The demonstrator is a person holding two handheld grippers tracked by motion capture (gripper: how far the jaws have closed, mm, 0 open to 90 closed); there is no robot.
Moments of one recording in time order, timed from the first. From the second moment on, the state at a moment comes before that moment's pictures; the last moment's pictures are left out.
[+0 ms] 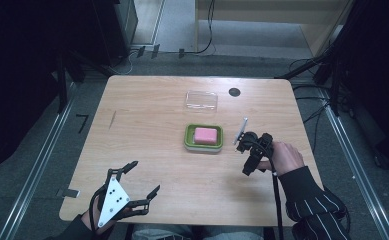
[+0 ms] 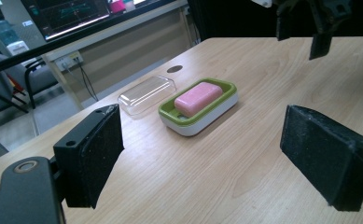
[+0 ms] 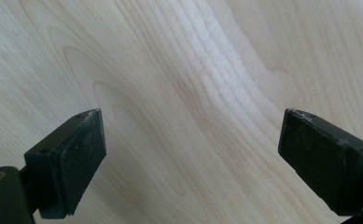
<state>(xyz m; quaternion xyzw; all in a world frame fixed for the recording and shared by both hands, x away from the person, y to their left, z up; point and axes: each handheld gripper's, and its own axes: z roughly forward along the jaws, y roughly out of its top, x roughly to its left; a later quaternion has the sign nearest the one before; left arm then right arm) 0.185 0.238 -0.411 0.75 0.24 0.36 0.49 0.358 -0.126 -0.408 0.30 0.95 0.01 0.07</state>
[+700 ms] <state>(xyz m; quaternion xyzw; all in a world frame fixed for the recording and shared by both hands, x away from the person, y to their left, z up) 0.188 0.236 -0.411 0.76 0.24 0.36 0.49 0.319 -0.140 -0.444 0.29 0.95 -0.01 0.05</state>
